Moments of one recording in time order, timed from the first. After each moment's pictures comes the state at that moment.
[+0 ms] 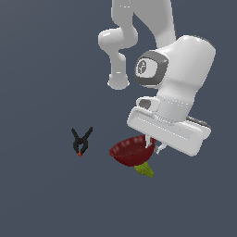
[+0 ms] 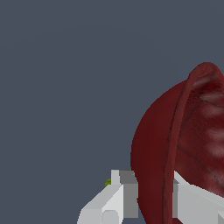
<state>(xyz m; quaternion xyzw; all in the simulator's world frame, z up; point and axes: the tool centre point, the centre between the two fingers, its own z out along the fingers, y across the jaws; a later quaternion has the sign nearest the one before) 0.144 0.105 0.260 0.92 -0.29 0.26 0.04</state>
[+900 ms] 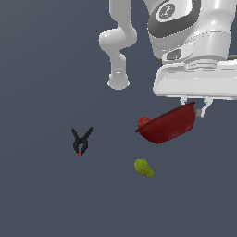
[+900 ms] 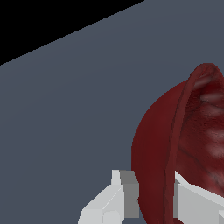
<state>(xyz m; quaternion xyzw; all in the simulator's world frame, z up) 0.113 0.178 0.388 0.87 -0.27 0.41 -0.05</state>
